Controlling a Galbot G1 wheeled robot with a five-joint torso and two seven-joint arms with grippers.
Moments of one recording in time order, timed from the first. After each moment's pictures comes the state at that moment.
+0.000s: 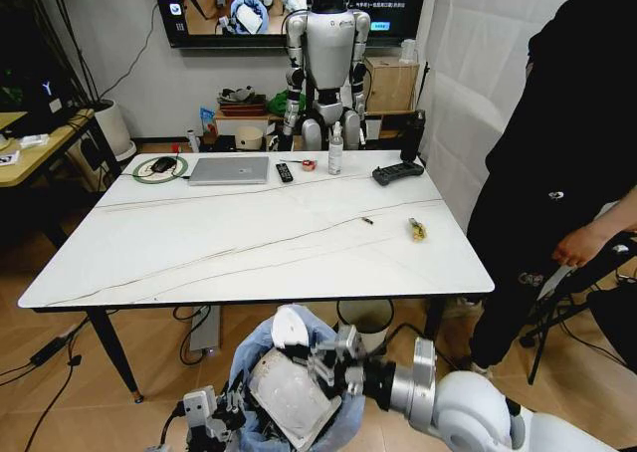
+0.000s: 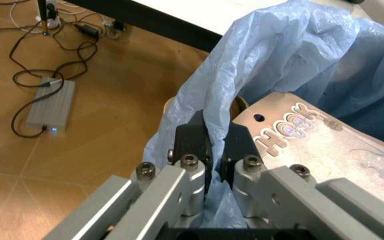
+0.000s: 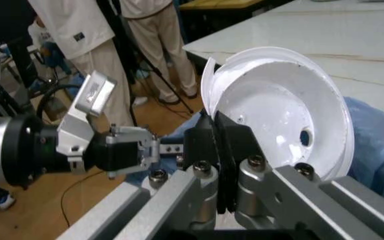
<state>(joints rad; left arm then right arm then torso) 2.03 -1.52 -0.51 -2.30 -0.40 0.21 -0.02 -1.10 0.70 -0.25 2.15 0.76 -0.12 -0.28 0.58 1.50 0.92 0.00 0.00</state>
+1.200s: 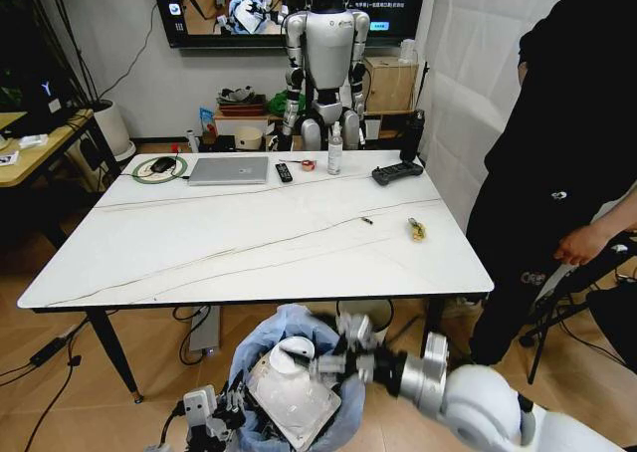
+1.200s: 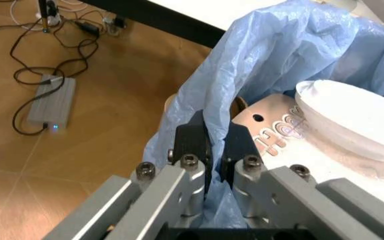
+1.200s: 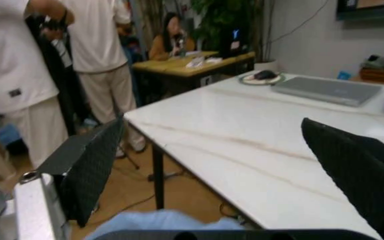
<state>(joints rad) 2.03 -1.52 -0.50 -2.29 -0.39 0.21 -0.02 -1.08 0.83 -0.03 2.14 0.74 -0.09 -0.22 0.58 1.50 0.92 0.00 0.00</state>
